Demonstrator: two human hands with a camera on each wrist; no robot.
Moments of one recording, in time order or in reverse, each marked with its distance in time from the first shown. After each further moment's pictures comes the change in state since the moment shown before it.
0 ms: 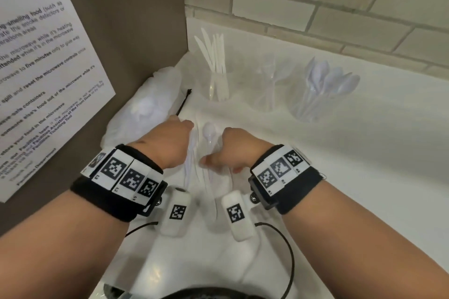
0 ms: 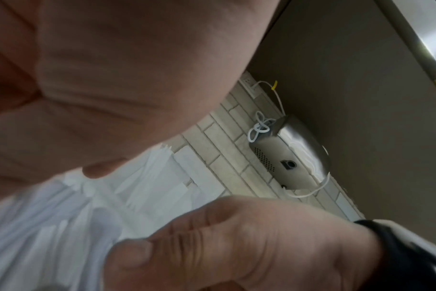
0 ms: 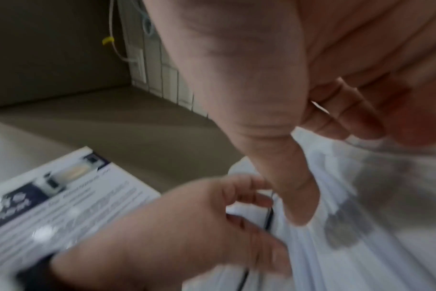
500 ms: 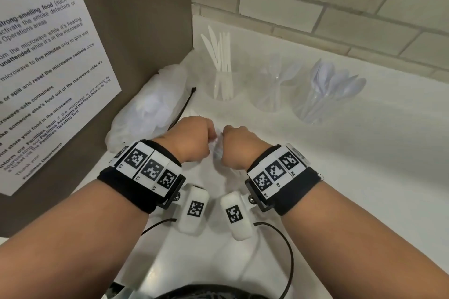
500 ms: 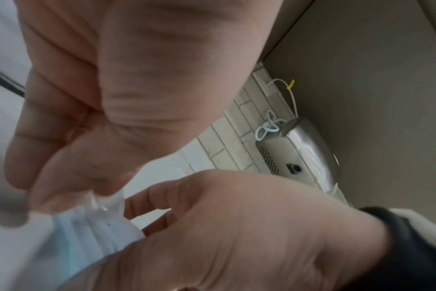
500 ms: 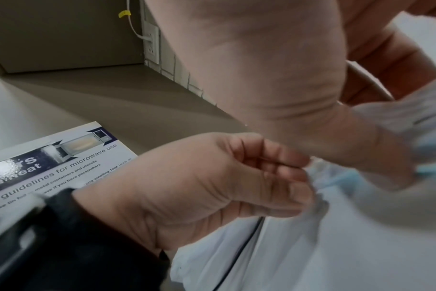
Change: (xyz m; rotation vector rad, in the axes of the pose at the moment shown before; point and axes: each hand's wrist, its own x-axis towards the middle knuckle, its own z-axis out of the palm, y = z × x) left_hand 0.014 0.022 0.004 -0.237 0.074 0.044; right_hand 0.009 -0.007 0.008 -0.202 0.095 0.100
